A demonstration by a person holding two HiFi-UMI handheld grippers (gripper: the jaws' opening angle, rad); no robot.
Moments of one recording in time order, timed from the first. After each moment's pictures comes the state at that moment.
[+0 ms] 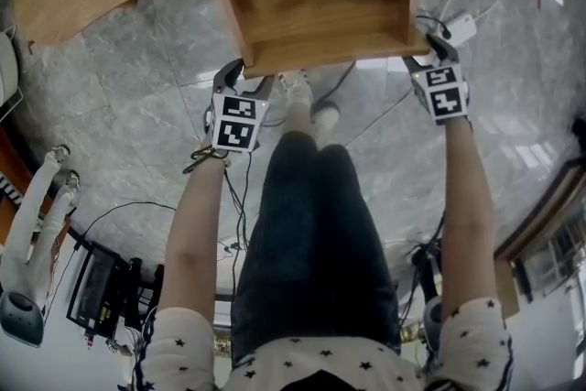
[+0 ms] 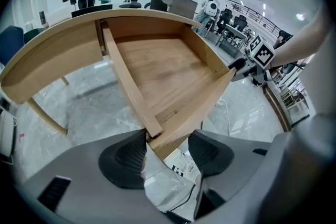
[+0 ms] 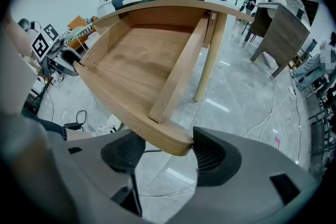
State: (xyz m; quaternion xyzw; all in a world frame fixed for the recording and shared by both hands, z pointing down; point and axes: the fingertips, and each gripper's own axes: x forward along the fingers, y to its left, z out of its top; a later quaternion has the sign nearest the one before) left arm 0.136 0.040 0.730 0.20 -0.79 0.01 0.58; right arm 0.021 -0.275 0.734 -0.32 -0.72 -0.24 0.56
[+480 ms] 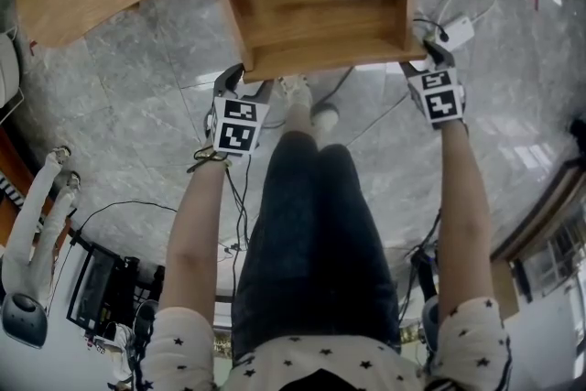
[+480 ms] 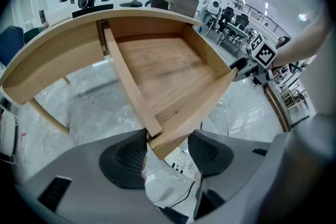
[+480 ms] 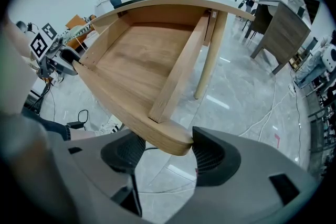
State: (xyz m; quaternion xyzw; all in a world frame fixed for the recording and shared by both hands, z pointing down) left arm 0.137 0.045 0.726 0.19 -0.78 0.02 0.59; right arm 0.025 -0.274 0.731 -0.32 -0.71 -0.24 0.58
